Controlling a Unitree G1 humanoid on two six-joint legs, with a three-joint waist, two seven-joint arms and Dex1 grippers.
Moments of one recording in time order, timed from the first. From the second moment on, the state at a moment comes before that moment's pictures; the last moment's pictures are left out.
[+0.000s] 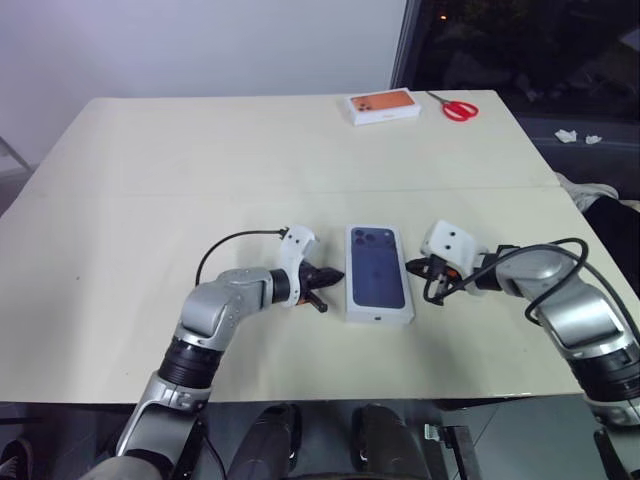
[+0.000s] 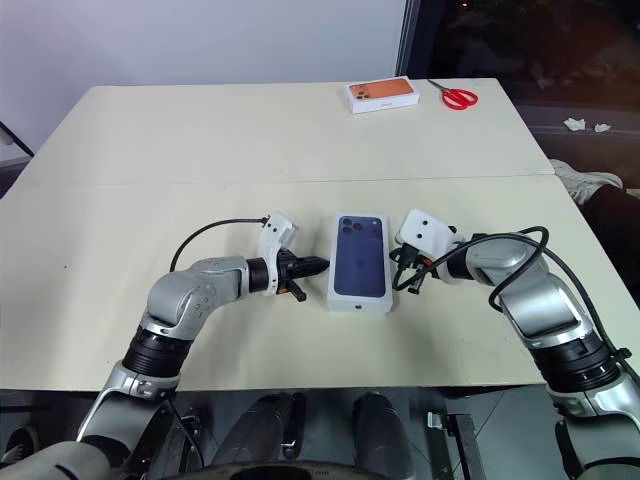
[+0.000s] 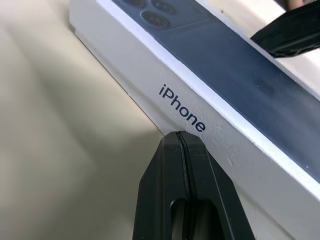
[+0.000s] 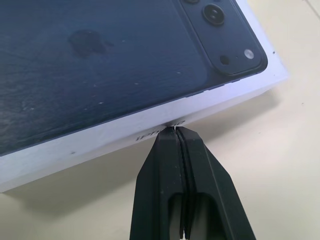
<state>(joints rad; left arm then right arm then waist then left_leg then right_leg) -0.47 0.24 -0.18 -0.06 -0.44 0.91 -0.60 -0.40 -0.84 0.17 -0.23 0.12 0.62 0.94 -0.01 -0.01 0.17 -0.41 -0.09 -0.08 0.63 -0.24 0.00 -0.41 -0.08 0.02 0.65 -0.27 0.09</state>
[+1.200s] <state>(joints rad) -0.40 0.29 -0.28 -0.11 -0.40 0.72 -0.74 -0.28 -0.88 0.17 -0.35 0.25 0.64 1.07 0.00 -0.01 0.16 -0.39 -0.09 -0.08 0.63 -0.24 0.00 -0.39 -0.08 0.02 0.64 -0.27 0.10</state>
